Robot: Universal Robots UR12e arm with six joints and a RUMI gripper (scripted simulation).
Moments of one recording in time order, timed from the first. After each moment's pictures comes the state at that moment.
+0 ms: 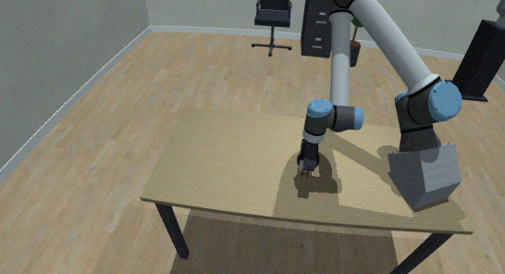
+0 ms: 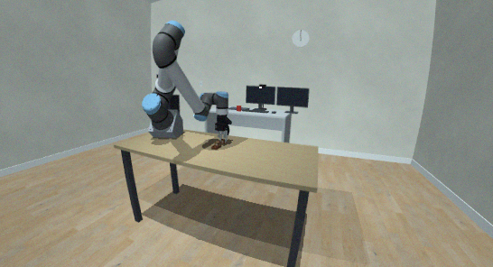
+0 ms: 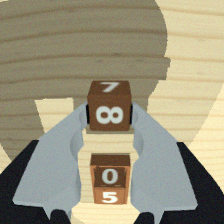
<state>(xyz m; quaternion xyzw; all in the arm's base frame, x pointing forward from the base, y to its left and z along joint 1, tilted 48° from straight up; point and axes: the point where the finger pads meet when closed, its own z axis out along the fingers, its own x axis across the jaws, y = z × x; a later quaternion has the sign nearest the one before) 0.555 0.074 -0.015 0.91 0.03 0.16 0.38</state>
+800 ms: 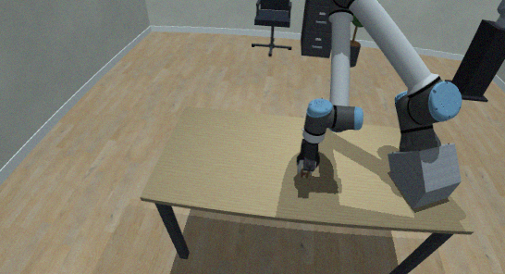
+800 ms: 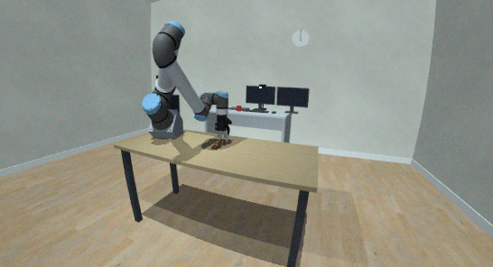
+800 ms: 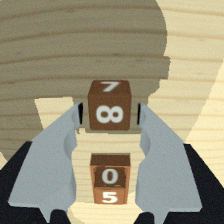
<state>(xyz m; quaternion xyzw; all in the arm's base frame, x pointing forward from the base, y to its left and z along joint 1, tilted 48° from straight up) 0.555 0.074 -0.015 0.91 0.03 0.16 0.38</state>
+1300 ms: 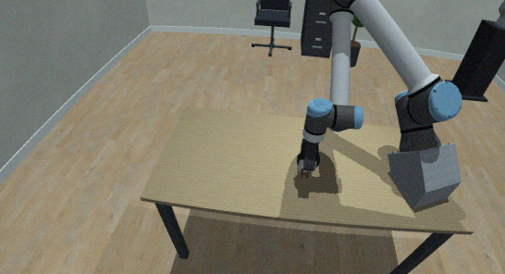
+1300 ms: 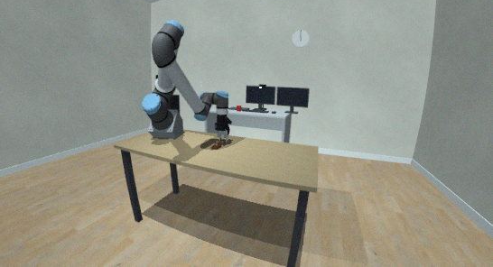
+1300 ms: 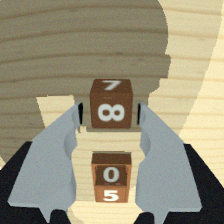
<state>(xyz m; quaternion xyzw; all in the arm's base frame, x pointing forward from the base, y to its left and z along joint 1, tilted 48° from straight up) 0.553 0.075 -0.014 0.91 0.03 0.16 0.38</state>
